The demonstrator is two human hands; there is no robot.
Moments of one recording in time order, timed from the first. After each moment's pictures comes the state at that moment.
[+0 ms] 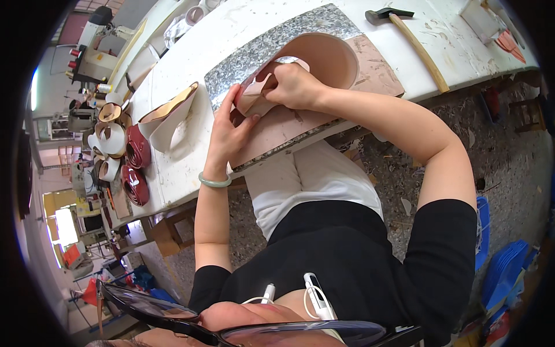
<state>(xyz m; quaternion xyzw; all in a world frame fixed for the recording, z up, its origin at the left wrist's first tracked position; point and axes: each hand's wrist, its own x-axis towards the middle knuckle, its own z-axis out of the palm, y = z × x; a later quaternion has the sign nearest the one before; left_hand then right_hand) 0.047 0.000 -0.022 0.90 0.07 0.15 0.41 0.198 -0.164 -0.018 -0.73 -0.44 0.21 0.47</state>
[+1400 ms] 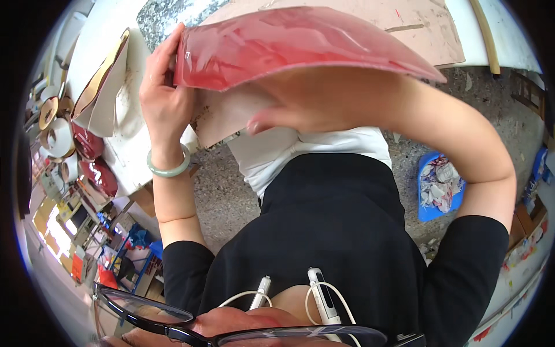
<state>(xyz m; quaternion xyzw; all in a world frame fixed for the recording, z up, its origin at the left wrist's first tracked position) 0.041 0.035 -0.026 0.93 0.07 0.17 0.32 0.145 -0.185 -0.016 -0.67 -0.53 0.38 0.35</state>
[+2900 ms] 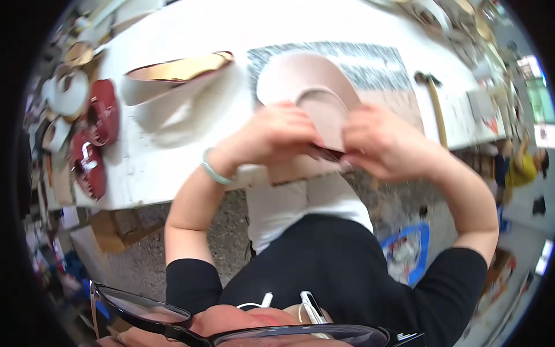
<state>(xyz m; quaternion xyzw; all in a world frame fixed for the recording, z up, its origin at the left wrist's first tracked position) 0.054 0.058 -0.019 0.81 -0.34 0.26 0.40 0.159 -0.145 0.100 -0.66 -0.71 0.22 0.13</state>
